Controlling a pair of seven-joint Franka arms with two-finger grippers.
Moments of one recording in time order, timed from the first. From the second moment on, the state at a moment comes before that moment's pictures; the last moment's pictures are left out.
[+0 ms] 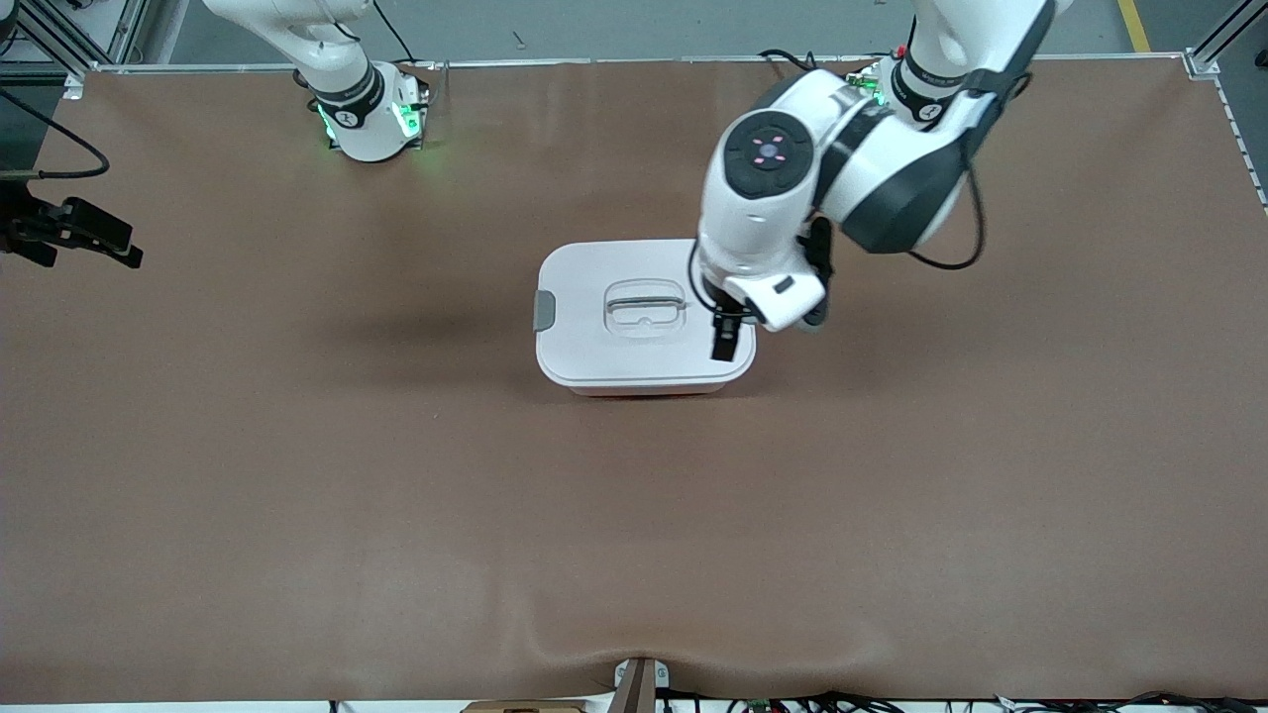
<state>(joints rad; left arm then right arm) -0.31 0.44 -0.42 -1.39 0.15 1.72 -2.08 -0.02 -0.04 -0.07 -1.63 0.00 1.55 -0.05</state>
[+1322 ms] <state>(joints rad) 0.01 0.28 -0.38 -1.39 0.05 1.60 -0.99 -0.03 -0.04 -0.07 -1.66 0.02 1.57 -0.05</state>
